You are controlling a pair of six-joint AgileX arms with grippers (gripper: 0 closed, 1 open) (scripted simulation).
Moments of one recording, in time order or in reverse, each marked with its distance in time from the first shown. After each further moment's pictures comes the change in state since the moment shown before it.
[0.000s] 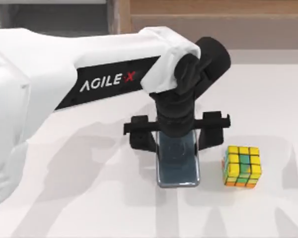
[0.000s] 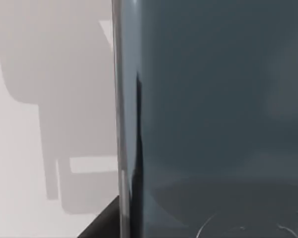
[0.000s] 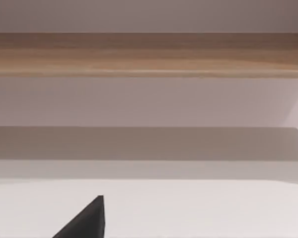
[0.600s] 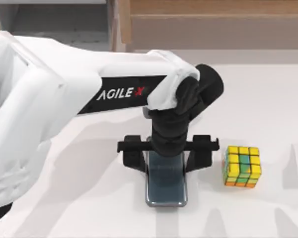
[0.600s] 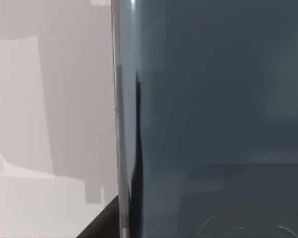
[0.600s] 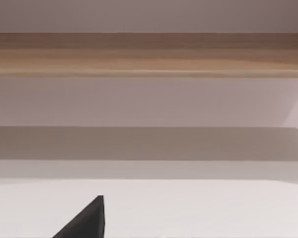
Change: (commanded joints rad) left arm 0.000 0.067 -0.058 0.001 -0.003 0.000; right arm 0.000 0.000 0.000 0.000 0.000 0.000
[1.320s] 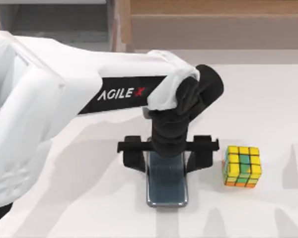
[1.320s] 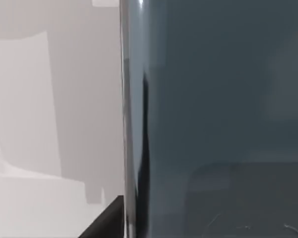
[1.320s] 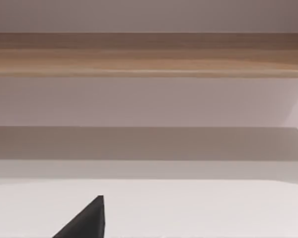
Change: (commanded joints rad) left arm 0.000 0.000 0.000 0.000 0.000 0.000; right arm 0.000 0.000 0.000 0.000 0.000 0.000
